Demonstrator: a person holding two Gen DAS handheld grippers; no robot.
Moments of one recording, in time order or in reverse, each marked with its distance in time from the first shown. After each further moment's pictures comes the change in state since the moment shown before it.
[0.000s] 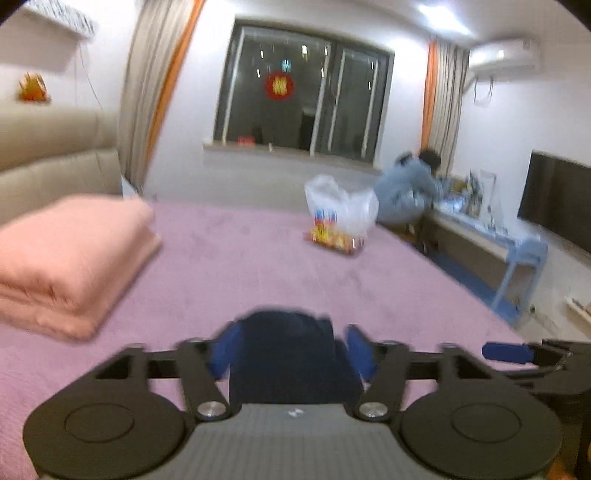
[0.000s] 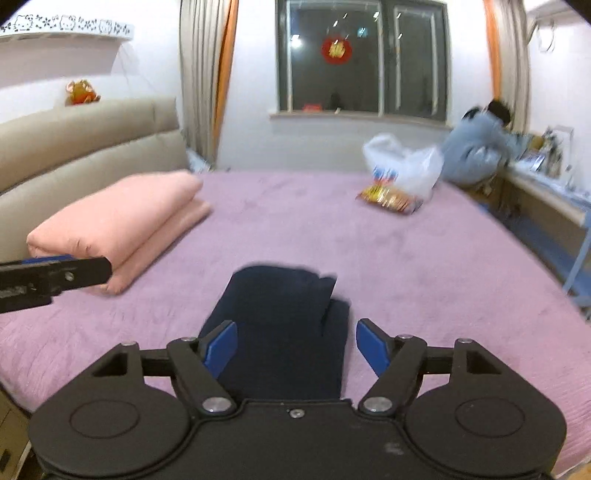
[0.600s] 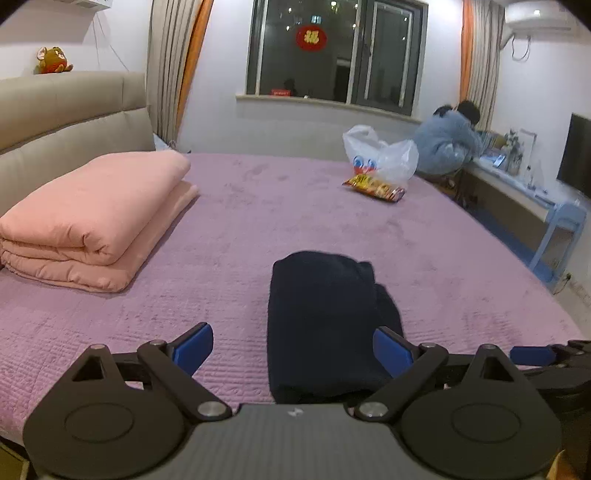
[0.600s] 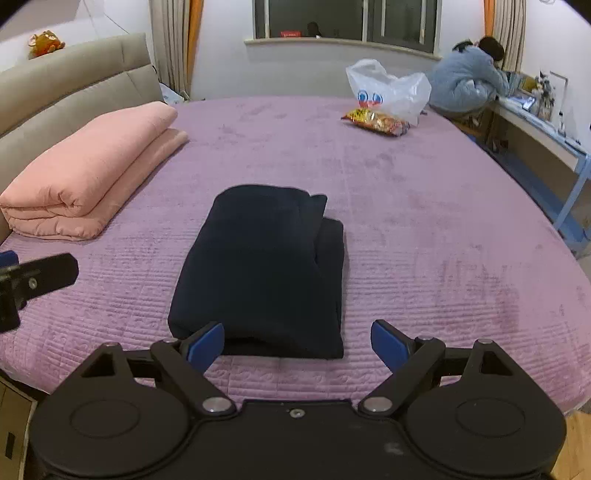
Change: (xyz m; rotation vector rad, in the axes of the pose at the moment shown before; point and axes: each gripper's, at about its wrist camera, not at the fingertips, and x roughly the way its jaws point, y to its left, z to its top) left arm 0.021 0.014 -0.022 0.002 0.216 0.135; right arm 0.049 0.015 -0.029 0.042 0.280 -0.060
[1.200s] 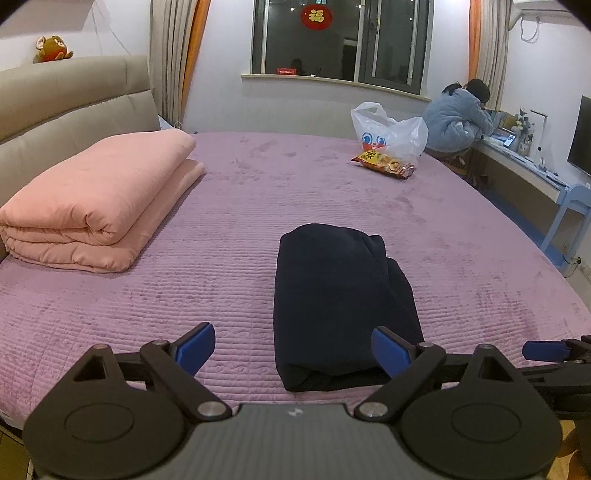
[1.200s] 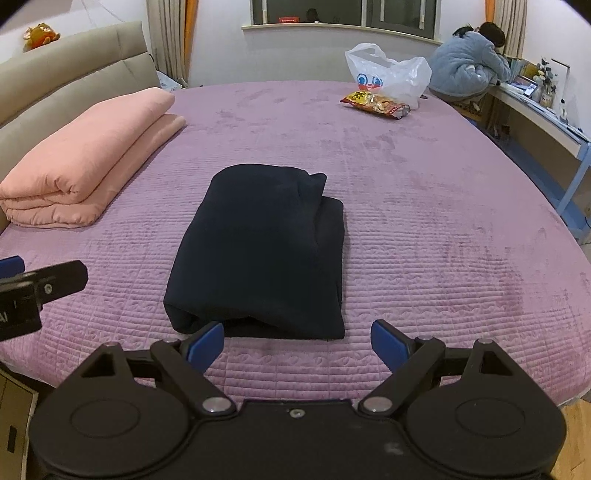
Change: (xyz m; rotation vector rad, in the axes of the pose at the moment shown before) left arm 0.021 -0.005 -0.008 0.009 0.066 0.026; right arm 0.003 -0.005 -0.011 0.007 0.044 0.004
